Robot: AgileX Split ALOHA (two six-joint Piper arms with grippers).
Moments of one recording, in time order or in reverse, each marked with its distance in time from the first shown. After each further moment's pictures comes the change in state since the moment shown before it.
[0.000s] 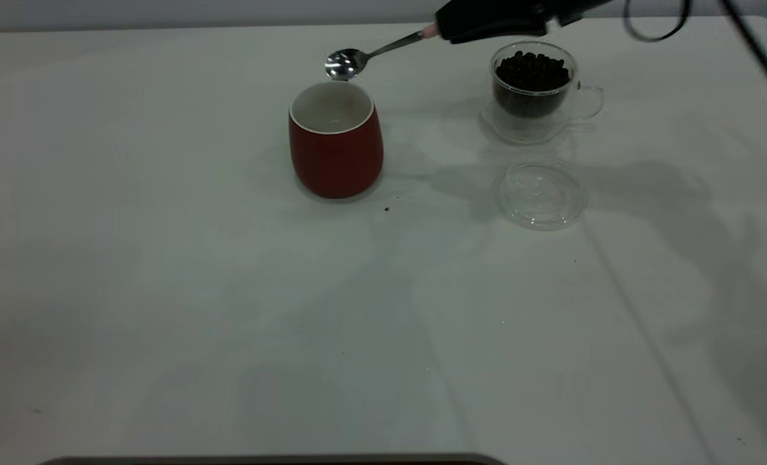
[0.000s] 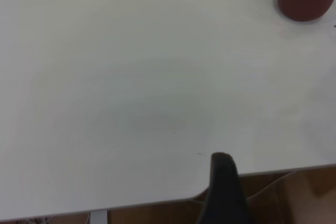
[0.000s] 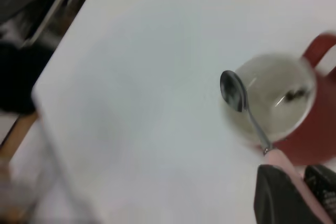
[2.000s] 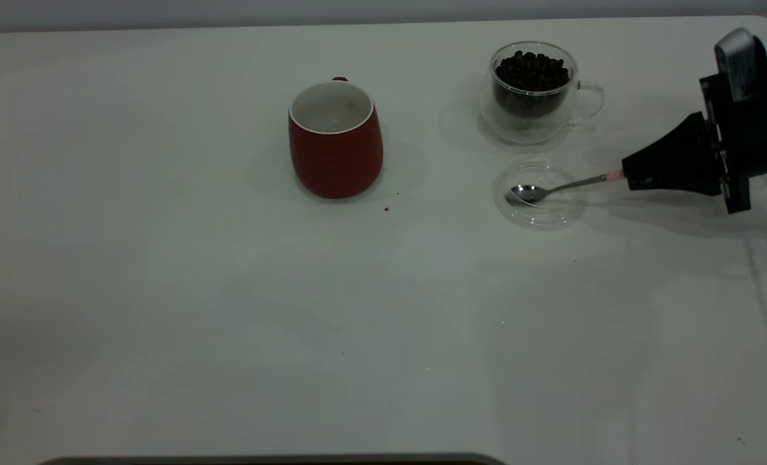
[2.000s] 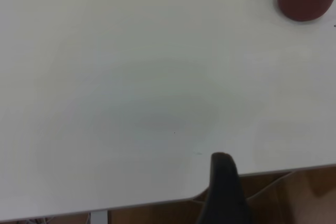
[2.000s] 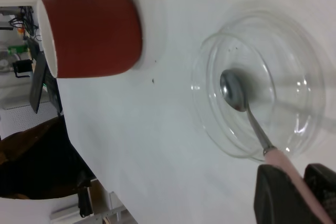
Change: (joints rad) left arm 0.000 0.000 0.000 0.000 0.000 0.002; right arm -0.413 0.375 -0.002 -0.101 0.128 0.252
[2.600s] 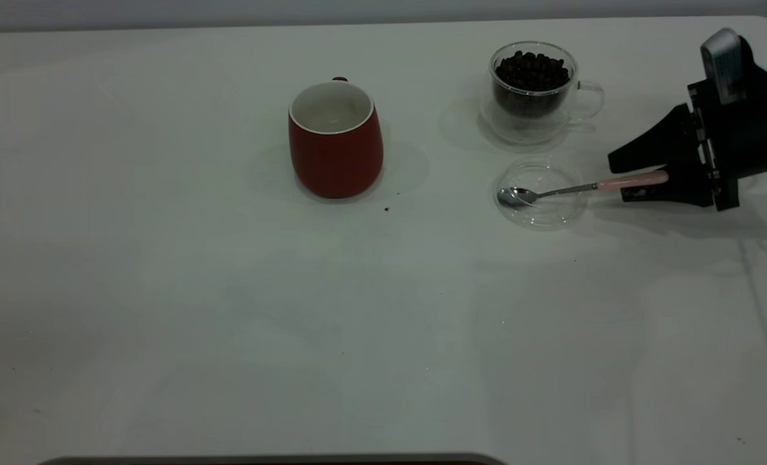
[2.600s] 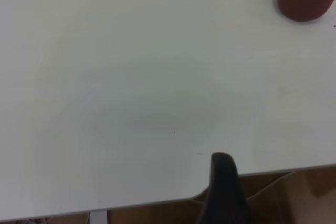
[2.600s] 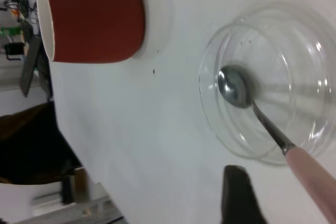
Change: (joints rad) left arm 0.000 0.000 0.000 0.000 0.000 -0.002; right arm 0.023 -0.010 0.000 0.001 -0.014 -0.084
